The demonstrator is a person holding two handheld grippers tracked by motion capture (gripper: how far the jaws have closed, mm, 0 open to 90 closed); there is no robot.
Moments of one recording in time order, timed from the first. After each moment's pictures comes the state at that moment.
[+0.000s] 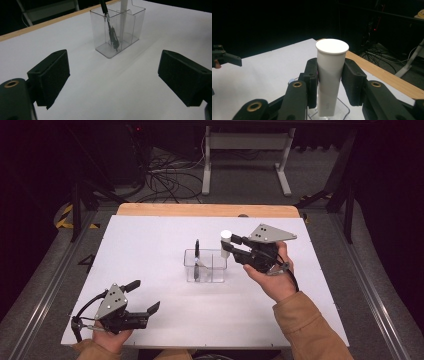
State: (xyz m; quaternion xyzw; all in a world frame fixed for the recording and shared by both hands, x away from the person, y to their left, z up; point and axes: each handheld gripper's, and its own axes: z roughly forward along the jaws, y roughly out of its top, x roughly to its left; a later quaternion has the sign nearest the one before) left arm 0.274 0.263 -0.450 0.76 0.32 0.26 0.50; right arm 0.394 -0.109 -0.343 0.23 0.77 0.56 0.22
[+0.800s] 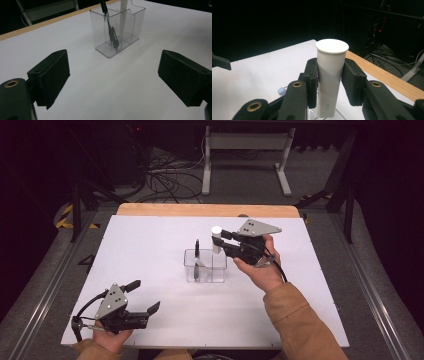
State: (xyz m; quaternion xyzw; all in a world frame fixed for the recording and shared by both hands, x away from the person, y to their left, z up) left arm 0.275 0.262 -0.451 0.76 0.33 0.26 0.50; right arm 0.426 -0.089 -0.360 0.21 0.77 0.57 0.21
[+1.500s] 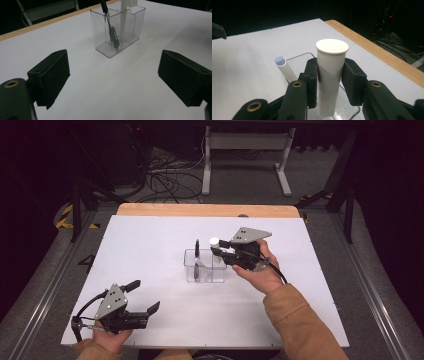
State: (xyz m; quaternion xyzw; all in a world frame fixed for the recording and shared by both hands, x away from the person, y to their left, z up) left arm 0.274 0.263 -0.451 0.76 0.33 0.26 0.50; right arm 0.432 -0.086 -0.386 0.19 0.81 0.52 0.19
